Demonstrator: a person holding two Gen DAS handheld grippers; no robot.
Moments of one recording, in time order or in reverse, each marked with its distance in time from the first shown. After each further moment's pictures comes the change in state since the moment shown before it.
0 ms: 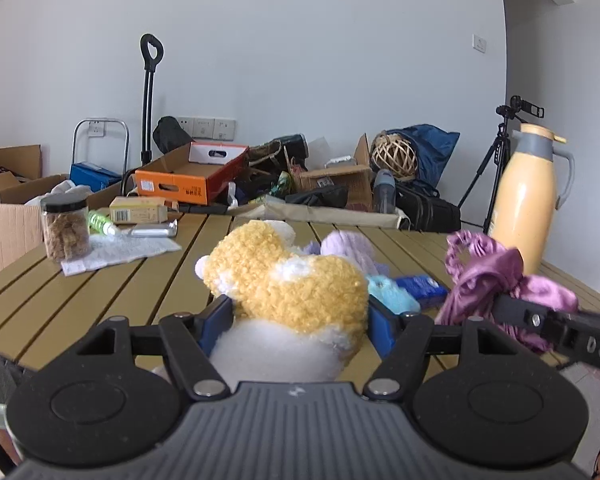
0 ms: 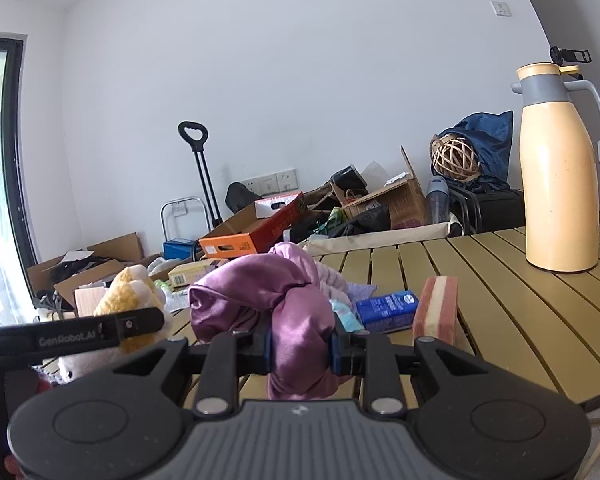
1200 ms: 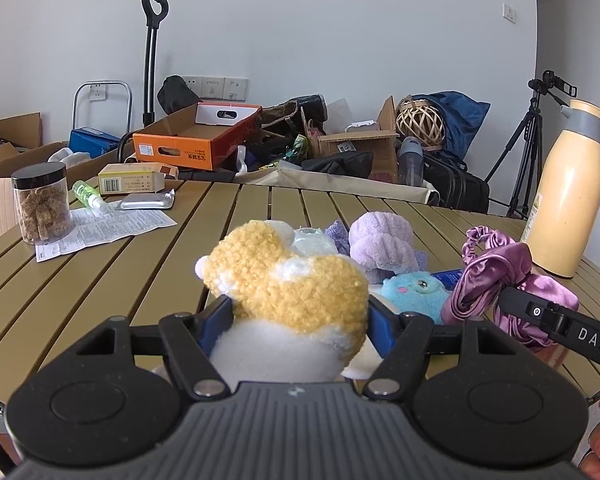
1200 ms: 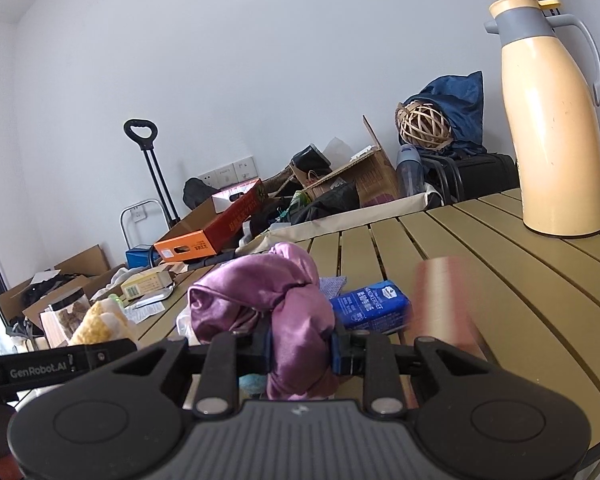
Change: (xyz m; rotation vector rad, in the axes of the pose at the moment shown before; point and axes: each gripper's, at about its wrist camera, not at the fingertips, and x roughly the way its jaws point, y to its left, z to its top) left arm 0.097 0.009 0.017 -0.030 0.112 0.043; right arm 0.095 -0.040 -0.002 0.128 0.022 -0.080
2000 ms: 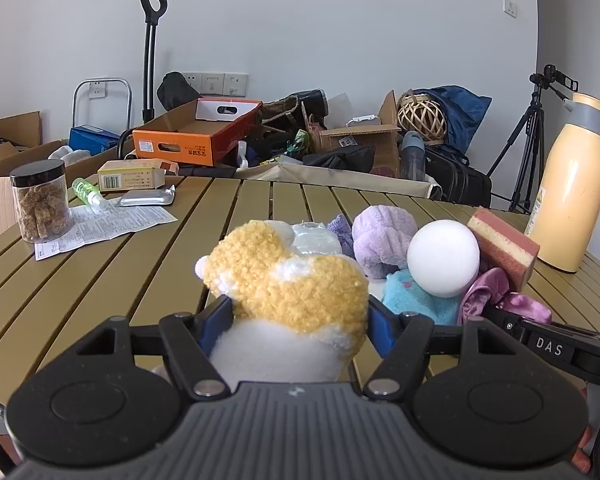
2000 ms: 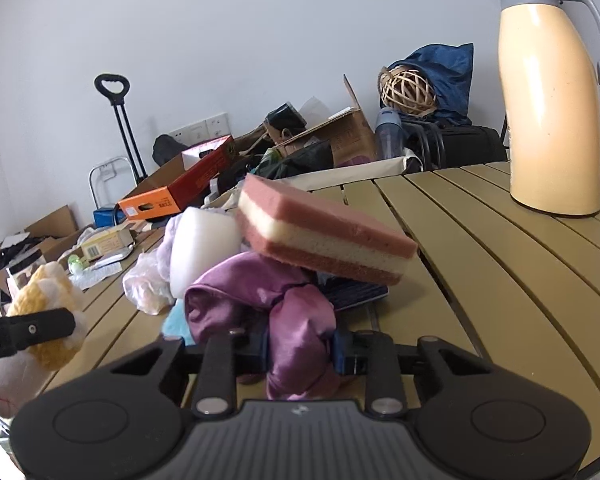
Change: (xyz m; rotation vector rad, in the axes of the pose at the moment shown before) left arm 0.005 0.001 -0.002 0.008 0.014 0.006; right arm 0.036 -0.010 -0.010 -0.033 0.115 -0.093
